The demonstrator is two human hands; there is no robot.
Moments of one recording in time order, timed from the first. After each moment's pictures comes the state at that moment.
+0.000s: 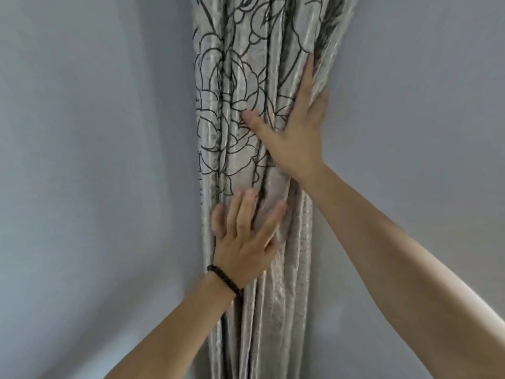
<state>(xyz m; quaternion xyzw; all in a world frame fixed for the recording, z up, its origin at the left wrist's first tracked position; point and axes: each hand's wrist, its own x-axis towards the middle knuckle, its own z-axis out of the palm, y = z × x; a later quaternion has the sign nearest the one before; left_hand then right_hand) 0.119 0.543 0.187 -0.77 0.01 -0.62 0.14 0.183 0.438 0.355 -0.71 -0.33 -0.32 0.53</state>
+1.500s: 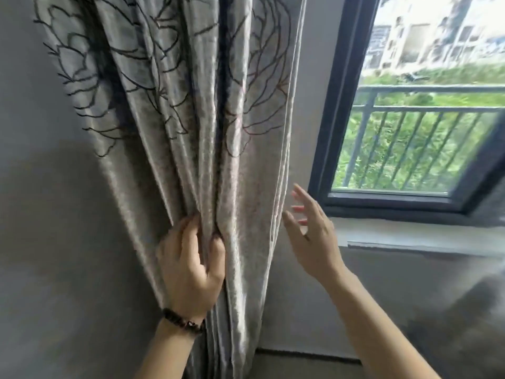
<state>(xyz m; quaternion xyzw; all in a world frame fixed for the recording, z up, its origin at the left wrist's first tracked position) -0.023 0.412 0.076 -0.81 0.11 -0.47 -0.32 -0.010 0.188 0.079 -0.85 -0.07 -0.31 0.42</state>
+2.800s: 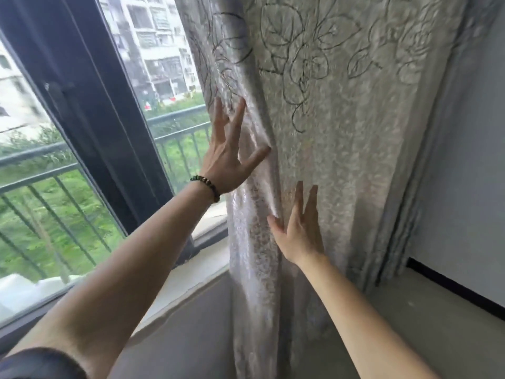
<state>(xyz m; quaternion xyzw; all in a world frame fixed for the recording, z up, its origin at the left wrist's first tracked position) -0.059 -0.474 0.208 -0.67 0.61 -0.20 -0.37 -0.218 -0.528 0.050 -0.81 0.36 -0.39 0.24</state>
